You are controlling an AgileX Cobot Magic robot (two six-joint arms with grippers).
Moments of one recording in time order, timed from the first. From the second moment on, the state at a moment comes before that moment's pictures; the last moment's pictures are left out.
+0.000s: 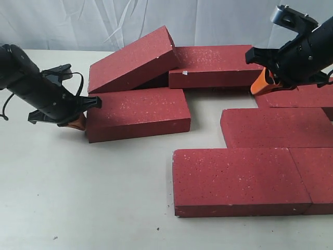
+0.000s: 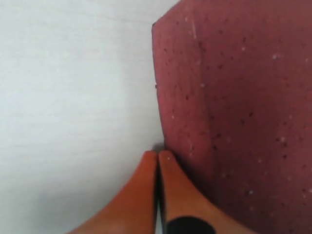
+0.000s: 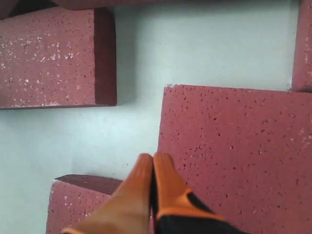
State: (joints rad) left arm -0.13 2.00 -1.11 -0.63 0.54 0.31; right arm 0.06 1.67 -1.17 0.57 0.87 -0.31
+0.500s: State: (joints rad) left arm -0.06 1.96 -1.15 -0.61 0.57 0.31; right arm 0.06 1.76 -1.19 0.68 0.77 -0.35
